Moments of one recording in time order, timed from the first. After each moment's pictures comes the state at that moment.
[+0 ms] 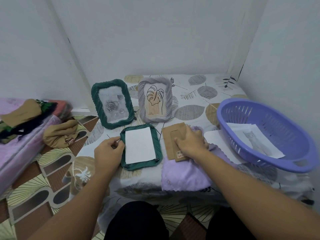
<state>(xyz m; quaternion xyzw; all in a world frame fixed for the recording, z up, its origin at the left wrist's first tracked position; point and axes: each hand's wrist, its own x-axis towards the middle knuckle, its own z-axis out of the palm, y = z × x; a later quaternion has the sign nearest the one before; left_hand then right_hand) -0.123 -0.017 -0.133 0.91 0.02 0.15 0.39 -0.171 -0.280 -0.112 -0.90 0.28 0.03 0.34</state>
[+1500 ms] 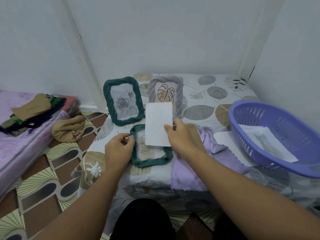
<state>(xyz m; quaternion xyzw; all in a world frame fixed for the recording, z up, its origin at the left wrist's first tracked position) -0.124 -0.017 -0.131 0.88 0.02 0.14 0.45 -0.158 -0.218 -0.090 -0.83 0.16 -0.07 0.53</state>
